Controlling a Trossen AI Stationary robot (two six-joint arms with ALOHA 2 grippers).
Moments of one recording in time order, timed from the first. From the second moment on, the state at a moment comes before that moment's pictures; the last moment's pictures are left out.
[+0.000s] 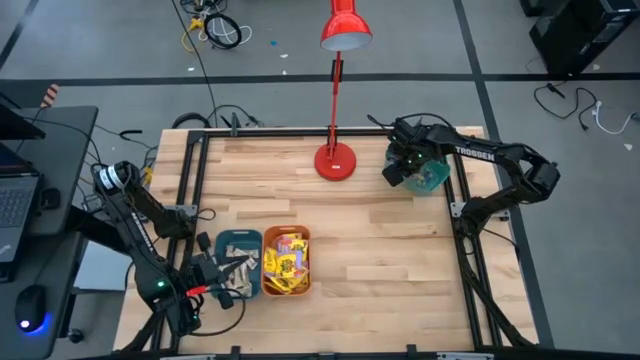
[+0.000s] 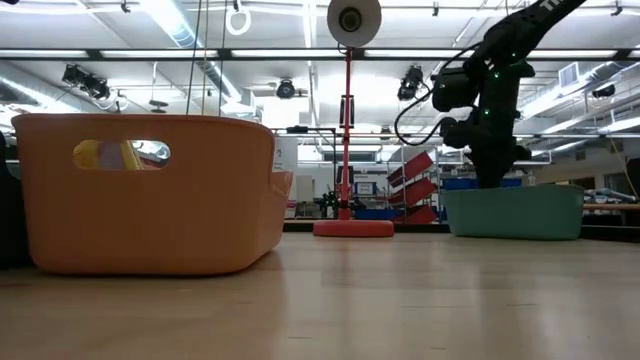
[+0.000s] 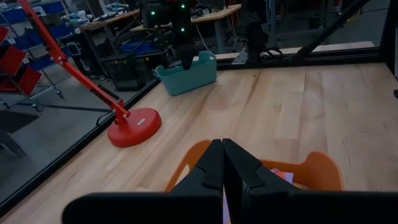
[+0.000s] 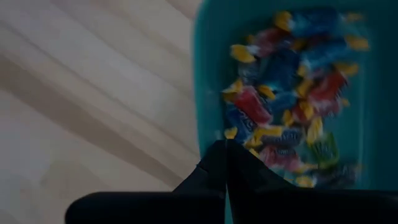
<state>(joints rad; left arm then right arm) -1.09 1.41 0.98 -1.04 -1.36 -1.31 -0.70 1.42 0.92 -0.87 -0.01 0.27</state>
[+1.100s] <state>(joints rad) -1.09 1.41 0.98 -1.05 -1.36 -1.31 -0.56 1.42 0.88 -0.85 -0.03 0.26</state>
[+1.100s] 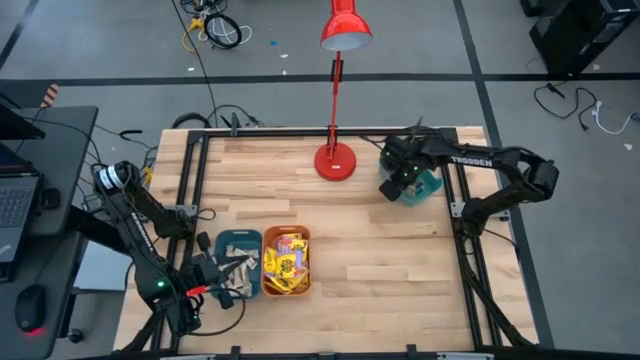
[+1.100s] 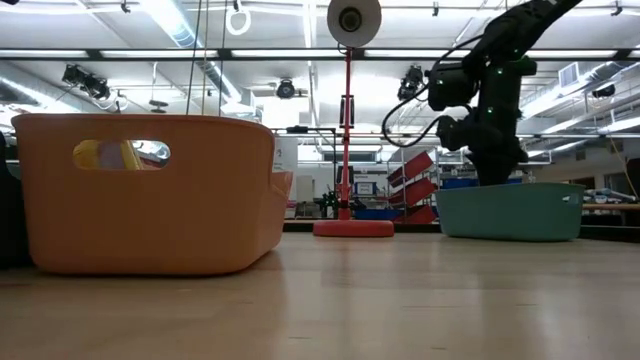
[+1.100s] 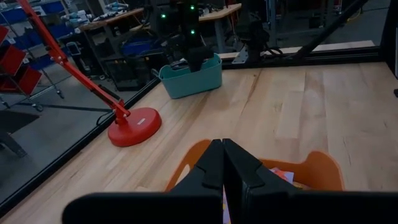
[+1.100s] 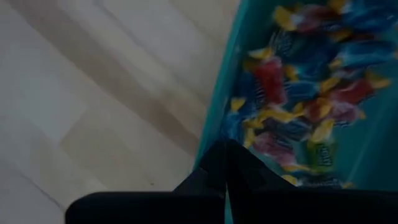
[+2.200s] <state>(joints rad) -1.09 1.41 0.98 -1.04 -1.36 -1.31 -0.22 1.42 0.87 -0.58 -0.11 0.53</state>
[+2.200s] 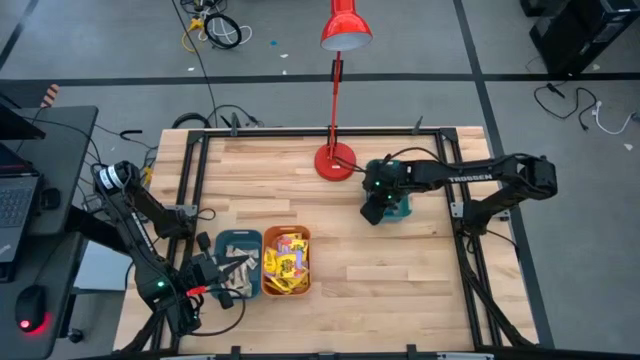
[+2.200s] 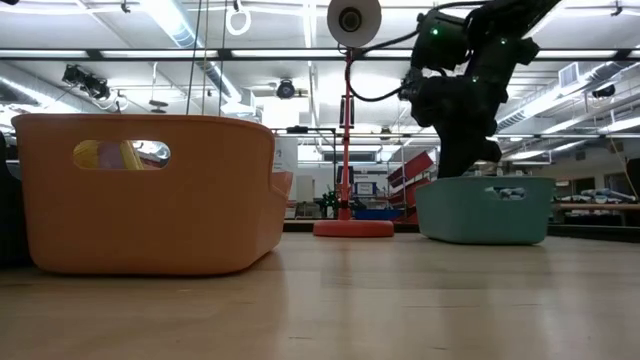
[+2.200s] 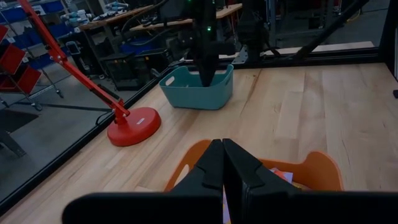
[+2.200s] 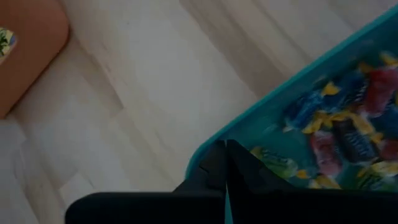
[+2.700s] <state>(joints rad) -1.09 1.41 0.98 -1.04 -1.36 -1.31 -0.11 1.42 0.87 -0.58 -0.11 0.63</state>
